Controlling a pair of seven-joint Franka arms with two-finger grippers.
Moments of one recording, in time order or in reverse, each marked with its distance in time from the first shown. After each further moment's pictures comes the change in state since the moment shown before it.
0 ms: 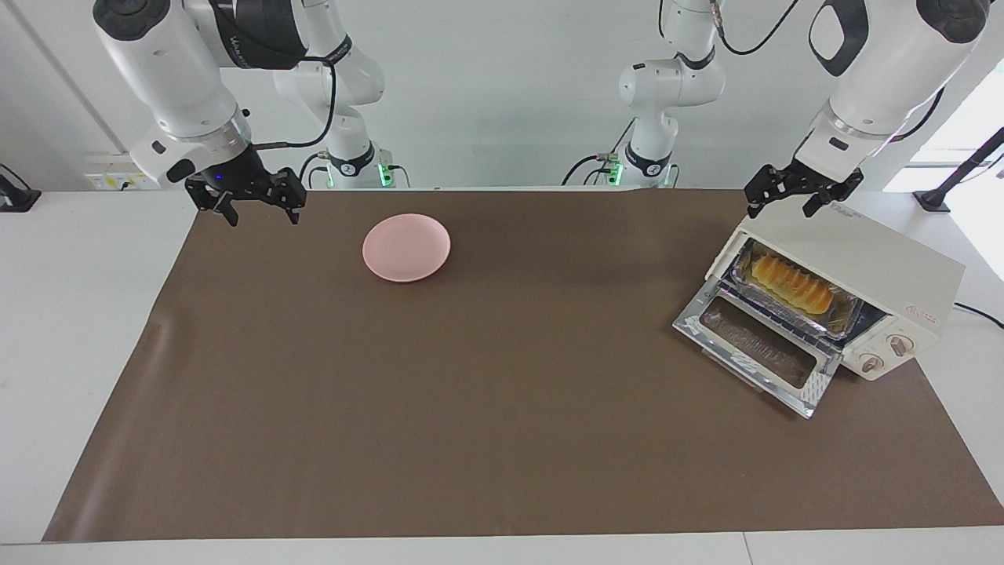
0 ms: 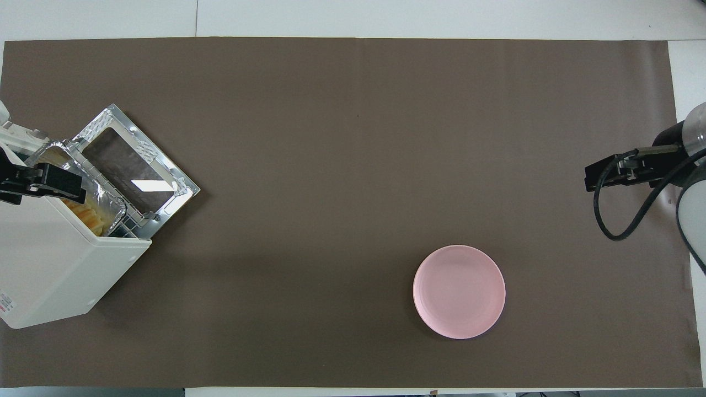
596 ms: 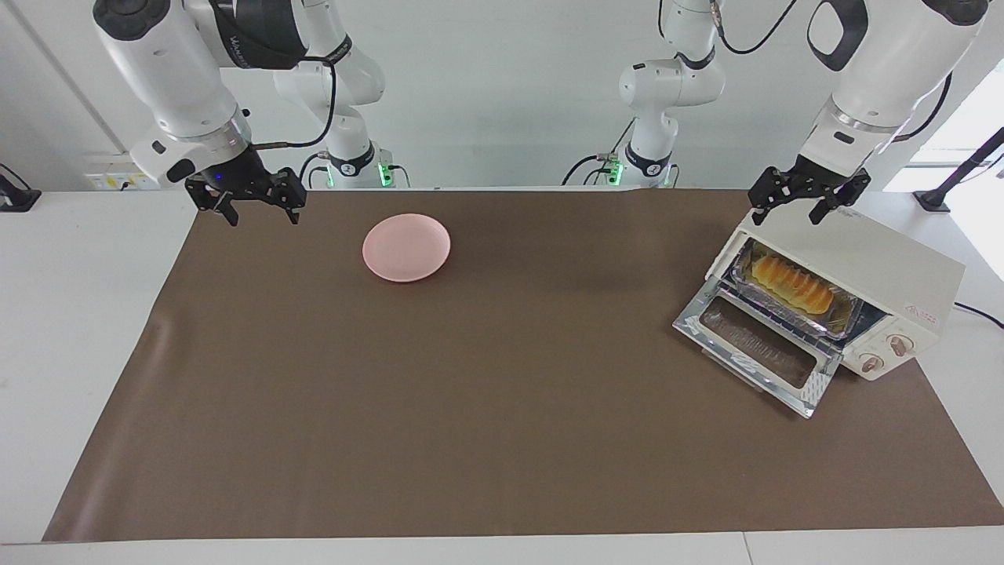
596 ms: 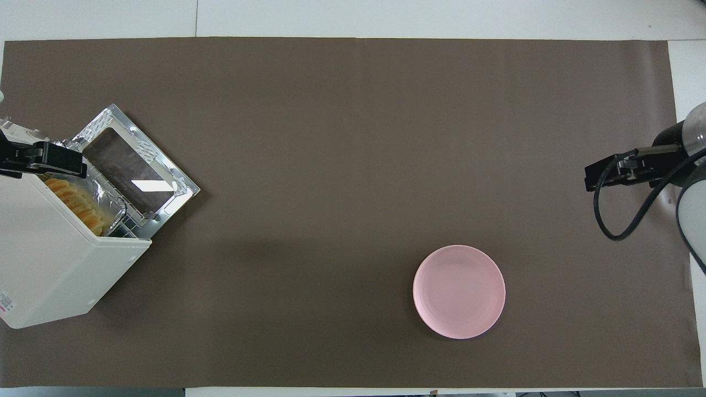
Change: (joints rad) left arm 0.001 0.000 -0.032 0.009 -0.005 0.052 -0.008; right arm 0.000 0.000 0.000 0.000 0.000 0.000 0.000
